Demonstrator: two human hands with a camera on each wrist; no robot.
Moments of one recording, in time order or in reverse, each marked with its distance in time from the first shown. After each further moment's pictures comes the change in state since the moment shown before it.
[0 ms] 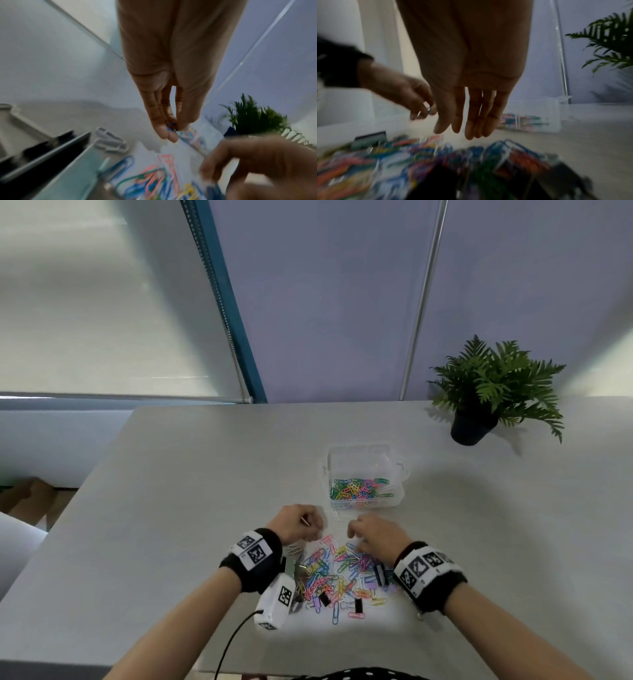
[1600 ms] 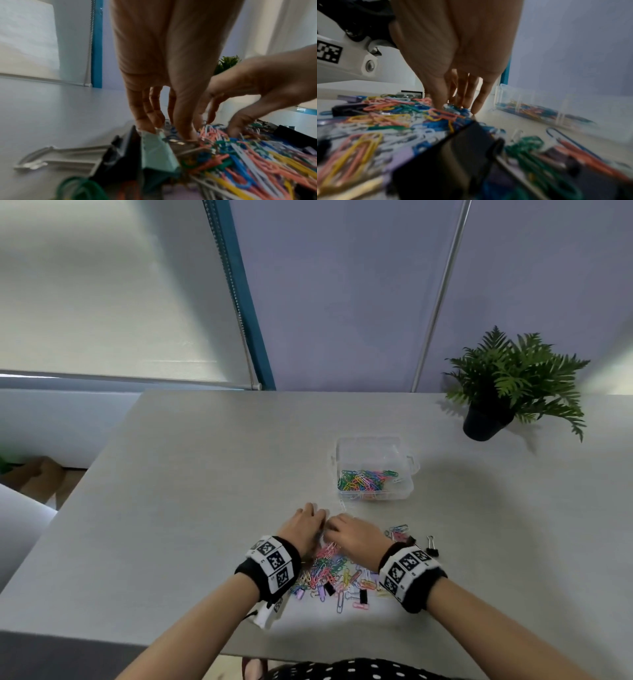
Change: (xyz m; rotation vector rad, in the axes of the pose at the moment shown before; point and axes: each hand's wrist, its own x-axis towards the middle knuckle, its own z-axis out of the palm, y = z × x) left_hand -0.011 -0.004 0.035 0.585 0.040 -0.015; right_hand 0.020 -0.021 0.041 -0.204 0.119 -0.443
